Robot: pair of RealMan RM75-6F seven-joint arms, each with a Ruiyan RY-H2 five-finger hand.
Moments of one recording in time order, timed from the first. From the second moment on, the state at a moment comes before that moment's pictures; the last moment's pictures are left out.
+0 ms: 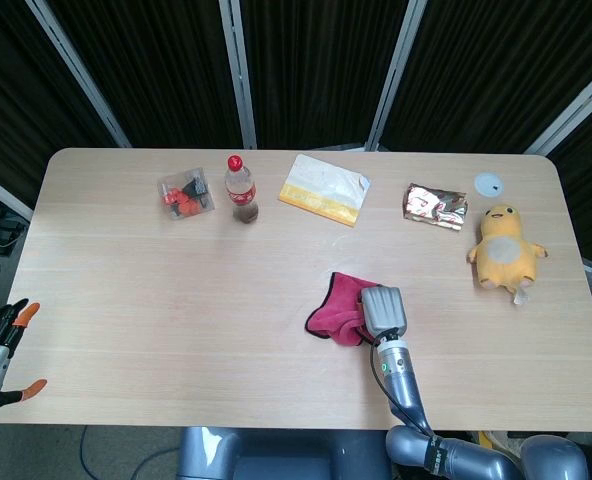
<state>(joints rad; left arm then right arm) -0.04 -1.00 0.05 -1.76 1.53 1.44 0.10 0.54 -1.95 0.28 -1.20 -1.02 1.13 -0.68</state>
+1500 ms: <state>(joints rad) -0.03 -1.00 0.06 -1.77 1.55 1.45 0.07 0.41 -1.50 0.35 -1.49 -0.95 1.27 -0.58</state>
